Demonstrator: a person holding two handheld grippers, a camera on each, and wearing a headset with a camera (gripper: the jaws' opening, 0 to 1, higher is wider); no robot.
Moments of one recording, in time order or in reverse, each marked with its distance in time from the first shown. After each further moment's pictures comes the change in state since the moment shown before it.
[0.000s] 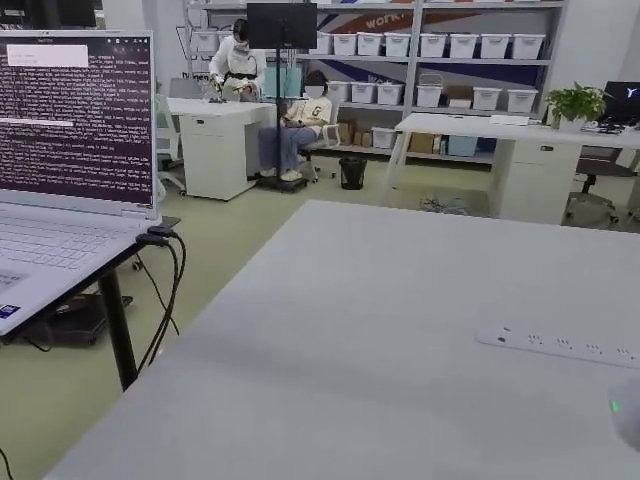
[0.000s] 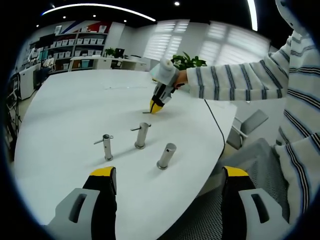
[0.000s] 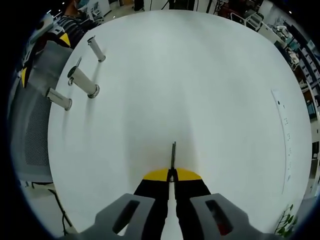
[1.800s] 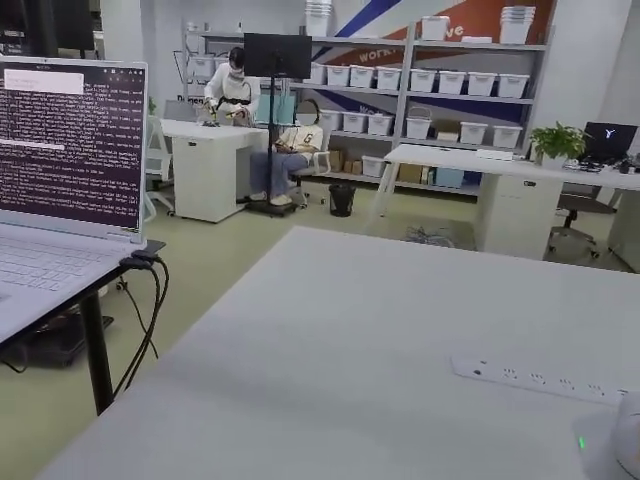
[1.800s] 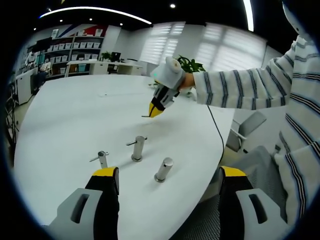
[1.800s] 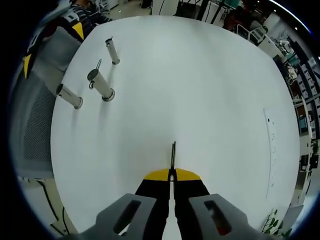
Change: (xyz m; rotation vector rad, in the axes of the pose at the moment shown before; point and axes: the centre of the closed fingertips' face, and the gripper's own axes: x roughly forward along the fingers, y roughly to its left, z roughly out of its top) left arm 0.011 -0.006 0.025 0.027 -0.026 -0.023; right arm -0.034 0.019 0.015 -0.096 -0.021 -0.090
